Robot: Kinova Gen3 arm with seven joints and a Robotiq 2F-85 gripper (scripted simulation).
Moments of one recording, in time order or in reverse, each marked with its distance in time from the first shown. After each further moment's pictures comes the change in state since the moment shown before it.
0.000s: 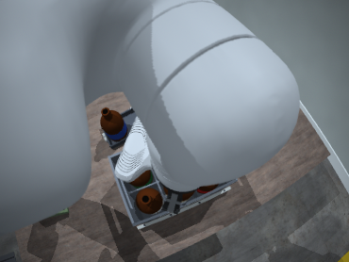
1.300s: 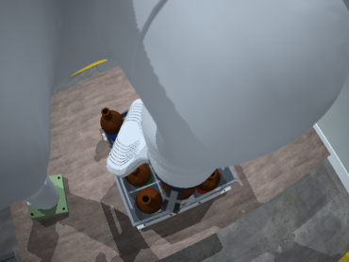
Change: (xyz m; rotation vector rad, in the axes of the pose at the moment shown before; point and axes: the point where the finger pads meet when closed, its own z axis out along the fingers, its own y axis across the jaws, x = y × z) arm 0.001 0.000 -0.031 0.003 0.002 -0.003
